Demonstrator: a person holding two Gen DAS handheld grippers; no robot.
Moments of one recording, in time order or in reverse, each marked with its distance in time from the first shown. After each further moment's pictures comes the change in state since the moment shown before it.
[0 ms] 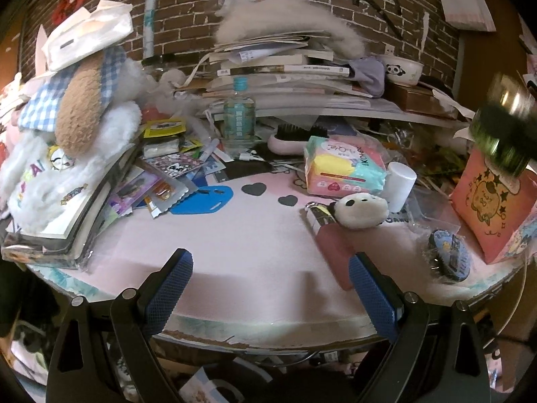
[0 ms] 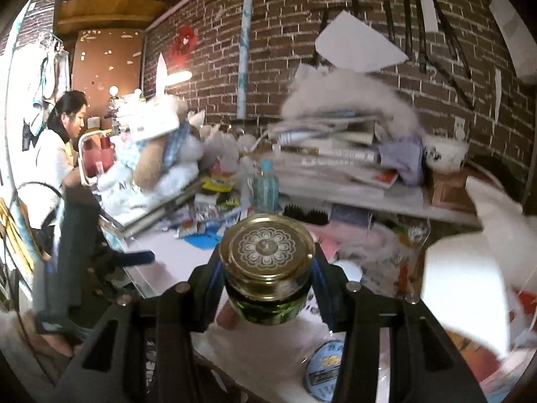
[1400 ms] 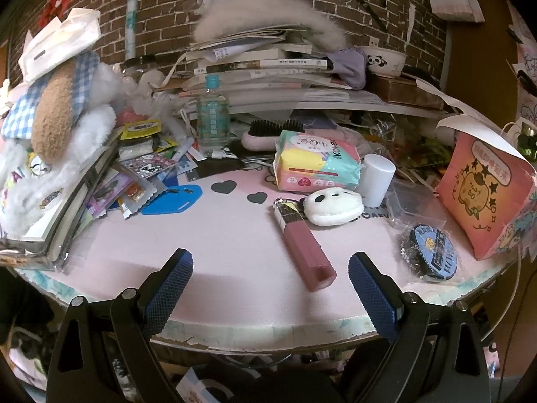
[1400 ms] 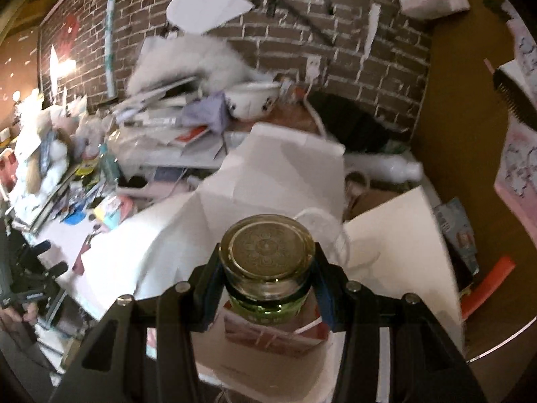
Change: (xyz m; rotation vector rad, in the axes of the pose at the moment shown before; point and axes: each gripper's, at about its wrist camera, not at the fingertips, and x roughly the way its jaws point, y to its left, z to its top) left arm 0.006 -0.027 0.000 0.027 0.014 -0.032; right arm -0.095 -0.221 0.005 0.185 0.299 -0.348
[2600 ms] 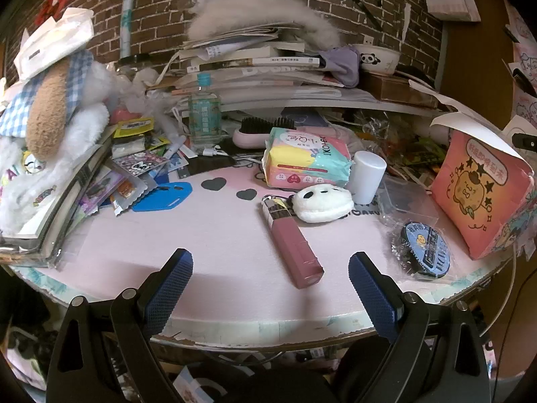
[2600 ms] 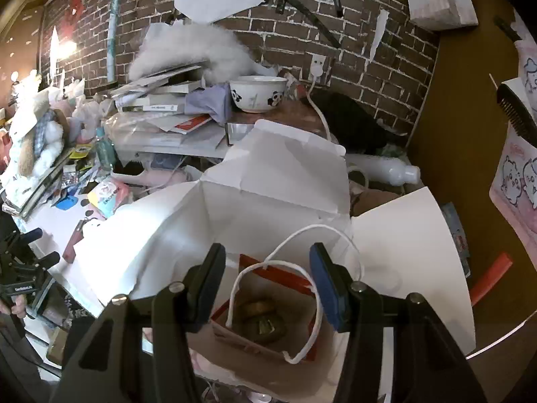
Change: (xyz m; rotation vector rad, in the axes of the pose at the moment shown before) left arm -0.002 -0.009 -0.003 0.007 0.004 -0.018; right arm -0.001 0.020 -0.003 -0.057 0.007 -0.067
